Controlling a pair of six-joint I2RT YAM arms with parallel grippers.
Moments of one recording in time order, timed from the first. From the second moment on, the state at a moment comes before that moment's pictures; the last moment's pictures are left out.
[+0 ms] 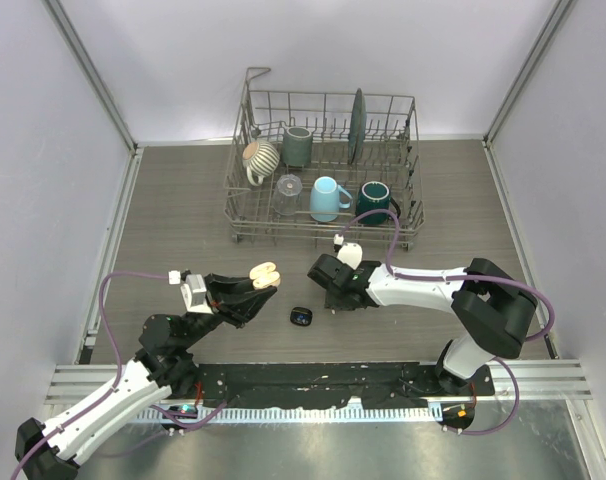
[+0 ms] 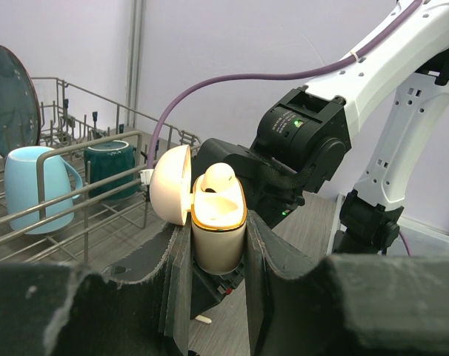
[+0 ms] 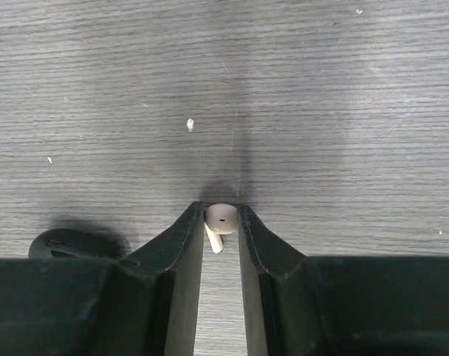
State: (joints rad) left arm -0.79 0.27 0.07 0.63 0.23 -0.32; right arm 0.99 1.59 0.87 -0.47 0.34 1.00
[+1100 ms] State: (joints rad) left arm -0.79 0.29 0.07 0.64 0.23 -0.32; right arm 1.07 1.17 0.70 -0.34 0.57 0.99
